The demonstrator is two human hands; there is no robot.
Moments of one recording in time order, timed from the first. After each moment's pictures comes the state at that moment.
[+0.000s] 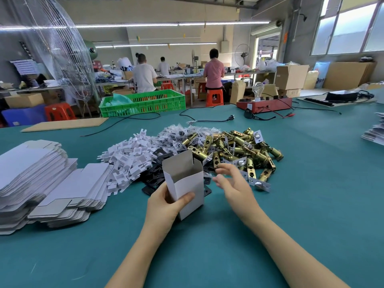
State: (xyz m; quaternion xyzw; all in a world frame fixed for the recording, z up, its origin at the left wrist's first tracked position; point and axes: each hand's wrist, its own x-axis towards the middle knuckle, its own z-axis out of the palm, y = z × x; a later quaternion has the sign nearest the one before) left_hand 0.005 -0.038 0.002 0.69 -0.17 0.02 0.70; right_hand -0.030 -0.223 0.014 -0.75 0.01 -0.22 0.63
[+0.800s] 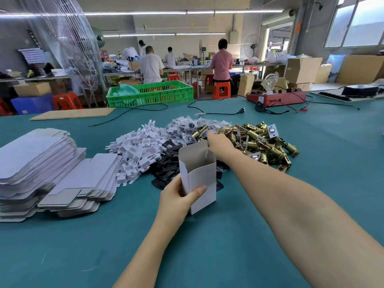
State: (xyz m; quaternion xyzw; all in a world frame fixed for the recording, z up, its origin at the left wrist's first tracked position) left_hand 0.009 -0.036 0.001 0.70 -0.18 0.00 0.69; right_hand 0.124 -0.222 0.057 -0.99 0.02 -0.10 0.13
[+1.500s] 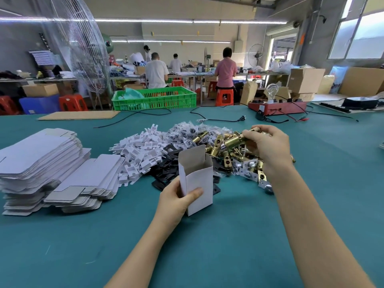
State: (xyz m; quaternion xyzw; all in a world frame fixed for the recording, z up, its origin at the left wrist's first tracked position) left_hand 0.007 -0.036 0.003 0.68 -0.16 -0.03 0.71; right_hand -0.006 -0.253 0.115 -0.62 0.16 -0.29 0.71
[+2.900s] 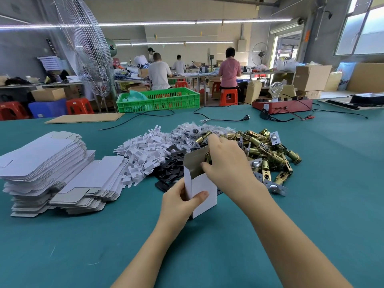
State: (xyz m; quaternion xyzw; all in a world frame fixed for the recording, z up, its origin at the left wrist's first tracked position) left_hand -0.007 -0.042 0.013 0.74 -0.15 0.02 0.66; right_hand -0.019 -0.173 0.106 -0.95 -0.04 -0.27 0.14
